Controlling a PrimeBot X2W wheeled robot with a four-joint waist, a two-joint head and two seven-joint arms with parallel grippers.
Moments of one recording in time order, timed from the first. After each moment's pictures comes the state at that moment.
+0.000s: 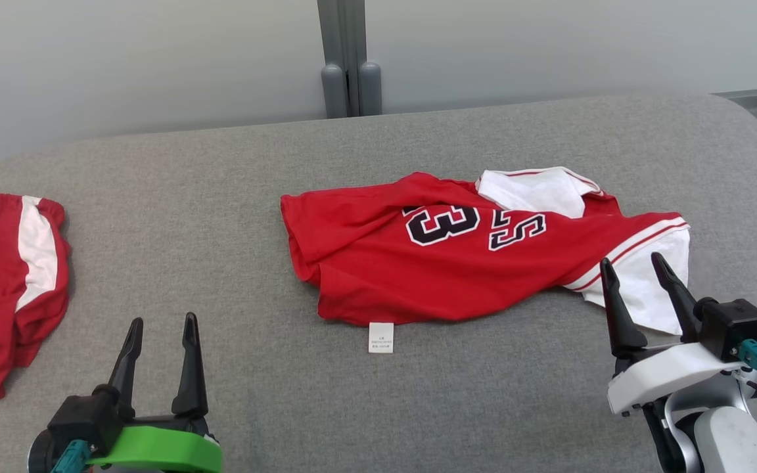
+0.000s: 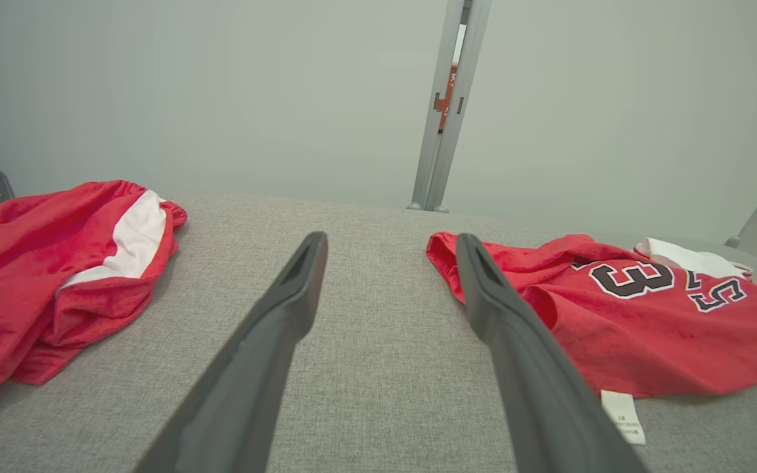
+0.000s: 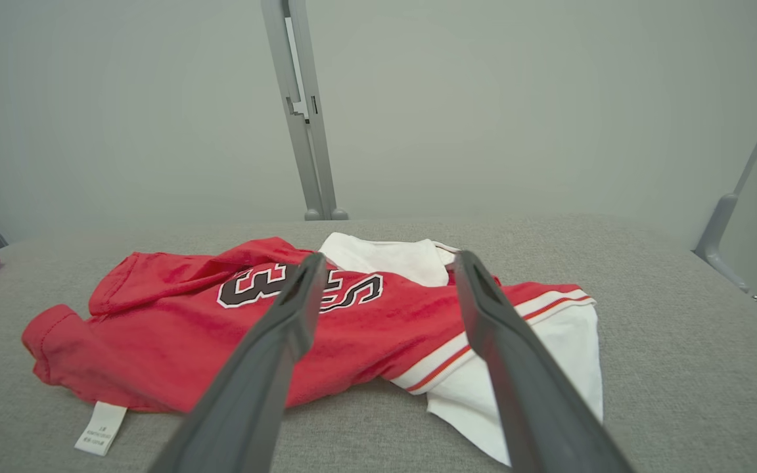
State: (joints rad) left arm 0.01 0.05 0.00 0.15 -0.25 -0.13 -0.26; right arm -0.07 -0.11 0.01 0.10 0.18 0.13 -0.12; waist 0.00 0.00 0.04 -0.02
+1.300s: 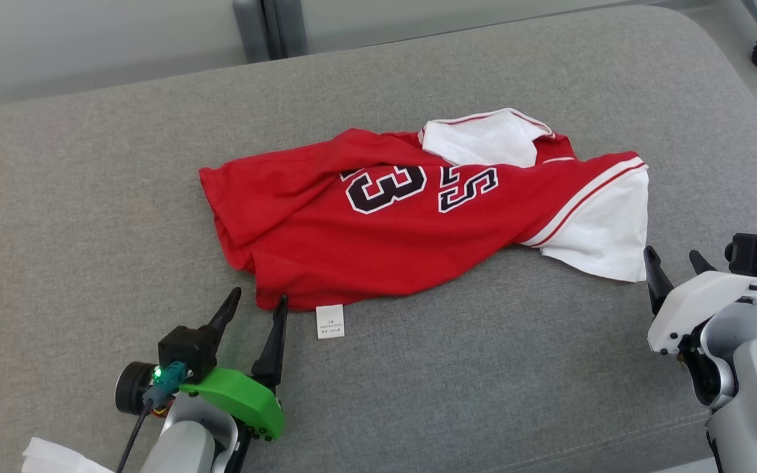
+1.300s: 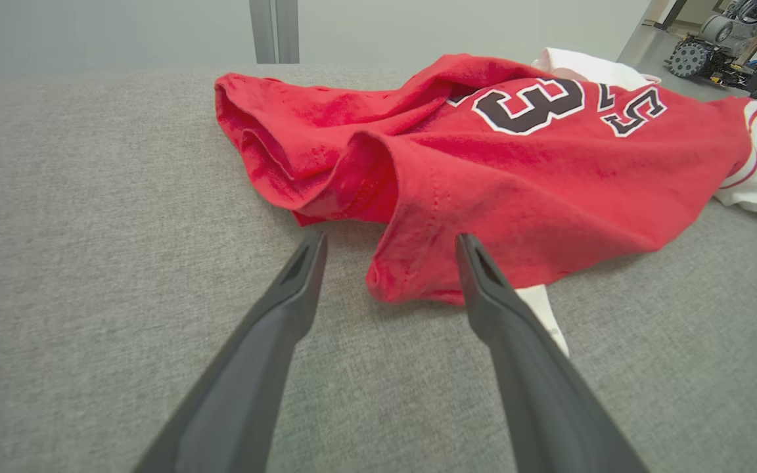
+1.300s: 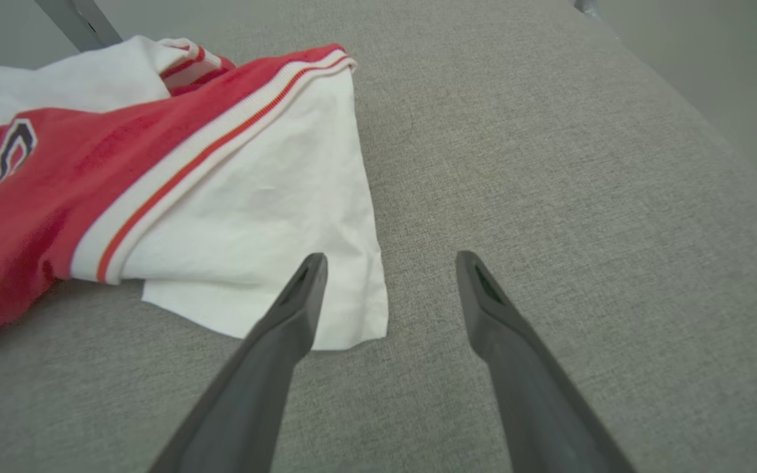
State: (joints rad) left arm -0.26 0.09 -0.29 0.52 -0.29 -0.13 -0.26; right arm -0.33 -0.17 -0.13 0.47 0.25 0.13 0.16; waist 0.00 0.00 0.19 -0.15
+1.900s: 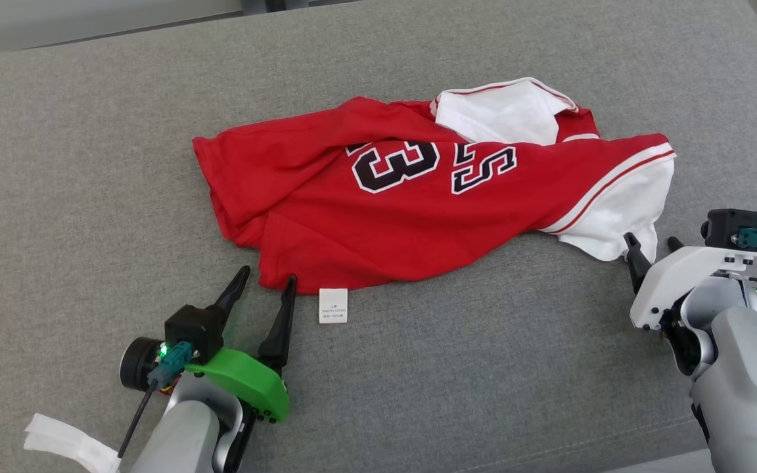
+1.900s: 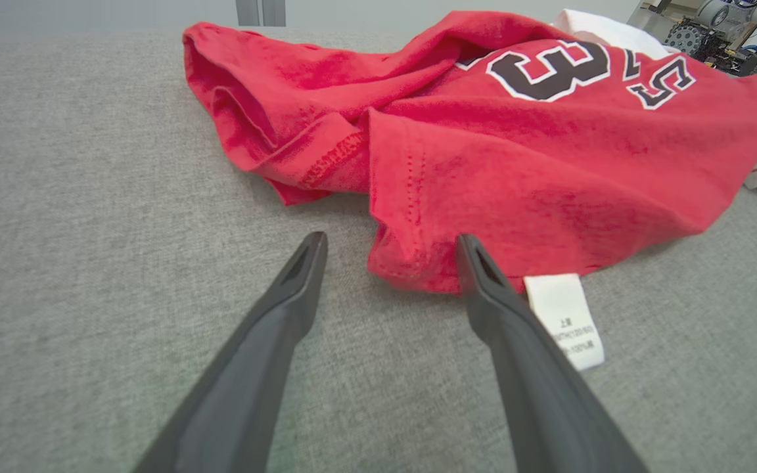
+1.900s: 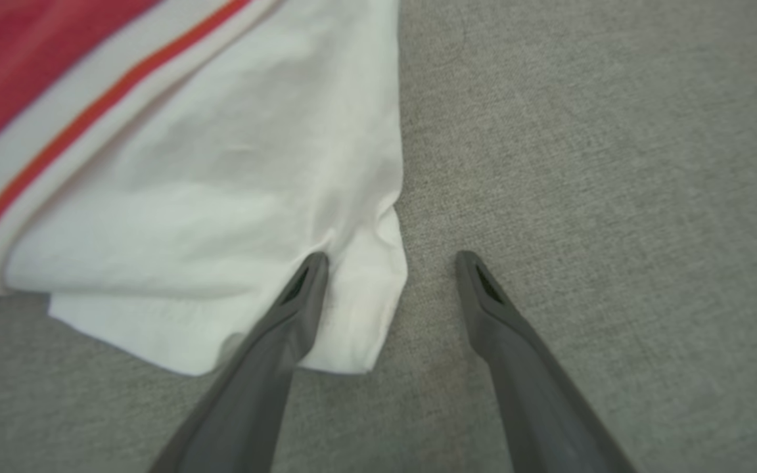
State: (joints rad) left arm -0.32 0.12 -0.35 0.53 -0.33 -0.13 -0.26; right arm -0.50 -0.19 -0.03 0.74 0.31 0.13 0.12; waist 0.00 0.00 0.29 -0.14
